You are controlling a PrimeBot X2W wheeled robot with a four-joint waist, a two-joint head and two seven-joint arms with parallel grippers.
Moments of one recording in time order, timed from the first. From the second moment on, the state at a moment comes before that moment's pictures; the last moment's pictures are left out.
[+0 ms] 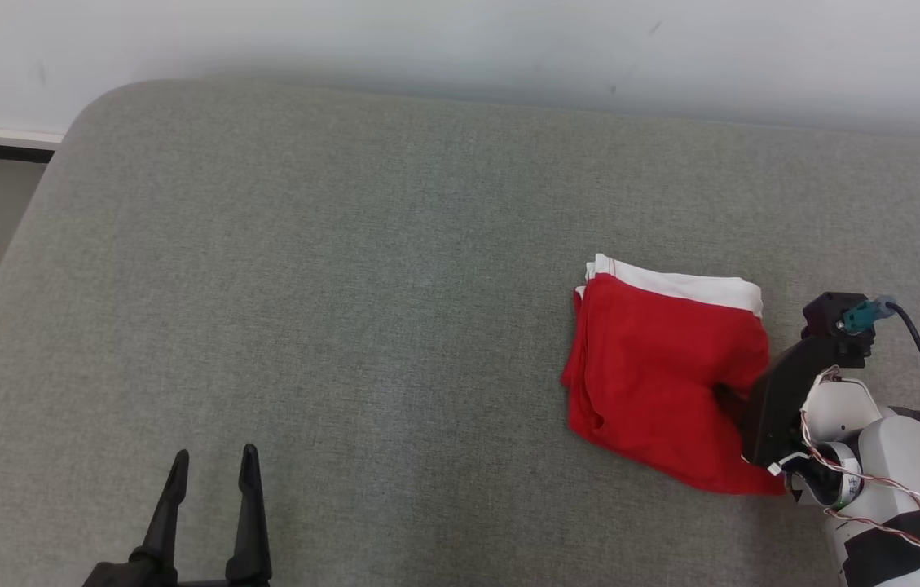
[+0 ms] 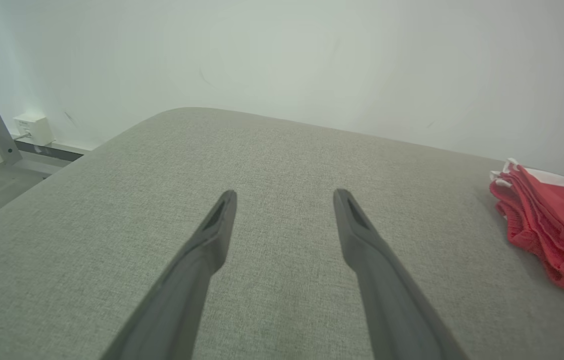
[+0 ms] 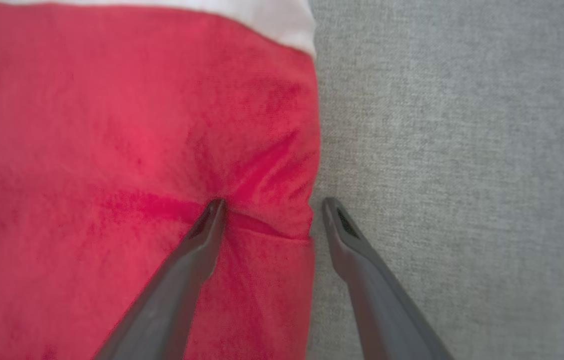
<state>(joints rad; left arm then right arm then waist) 0.03 0.05 -0.05 0.06 -0.23 -0.07 -0.26 -0.49 -0.12 -0.09 0.54 0.20 0.13 0.72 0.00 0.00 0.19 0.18</state>
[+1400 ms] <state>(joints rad) 0.01 0.05 -0.04 0.02 -0.20 -0.03 -0.26 -0.85 -0.50 0.50 0.45 0.25 0.13 0.65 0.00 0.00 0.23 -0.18</state>
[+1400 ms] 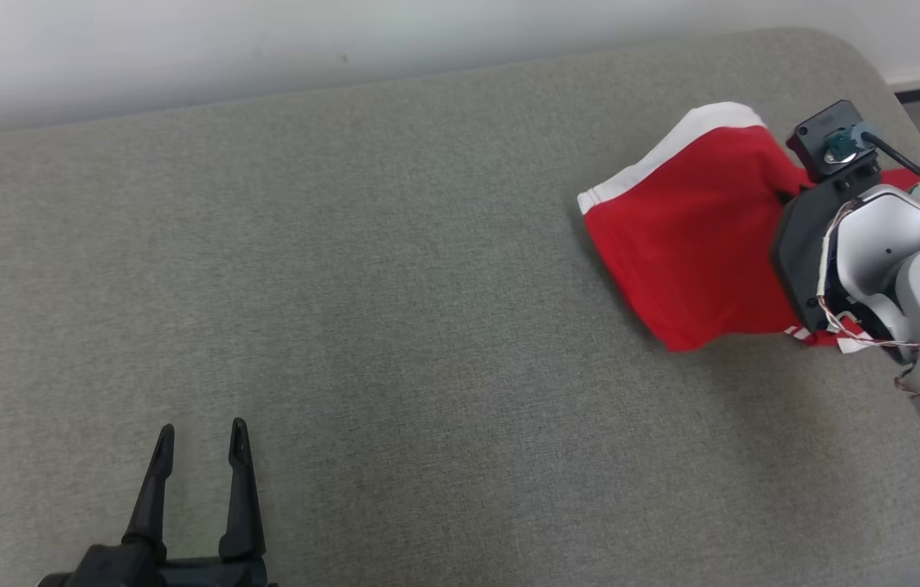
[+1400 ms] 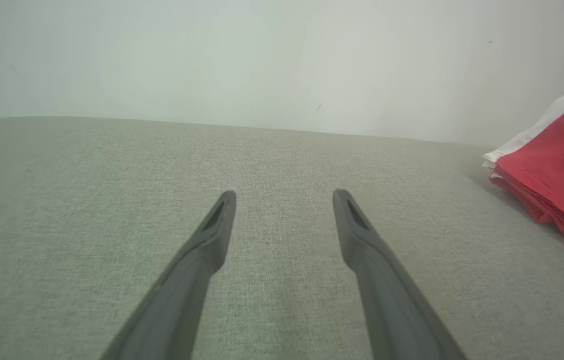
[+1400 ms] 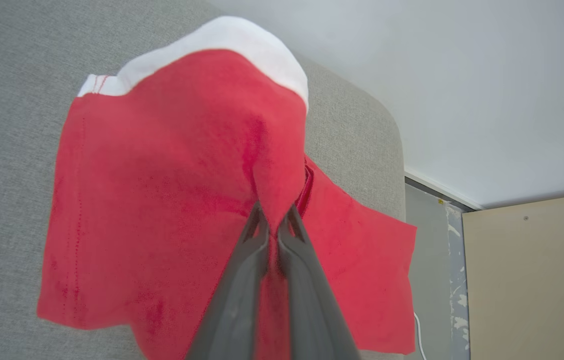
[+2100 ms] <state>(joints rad) -0.08 0.05 -0.05 -0.04 -0.12 -0.10 -0.26 -0.85 -0.69 0.37 0.51 0.20 0.13 0.47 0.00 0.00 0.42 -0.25</state>
